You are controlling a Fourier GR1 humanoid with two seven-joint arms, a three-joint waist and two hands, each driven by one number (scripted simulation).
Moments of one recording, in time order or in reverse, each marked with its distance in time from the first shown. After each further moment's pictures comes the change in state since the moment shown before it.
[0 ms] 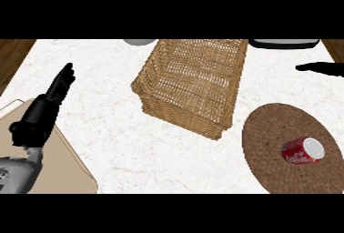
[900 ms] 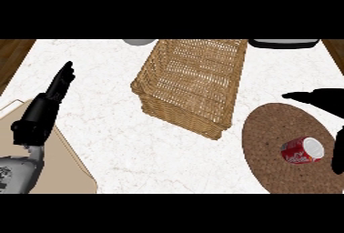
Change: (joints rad) left arm -0.003 -0.058 0.061 -0.003 -0.073 -0.049 0.009; right arm 0.163 0.154 0.033 0.108 0.377 0.116 -0.179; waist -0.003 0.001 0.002
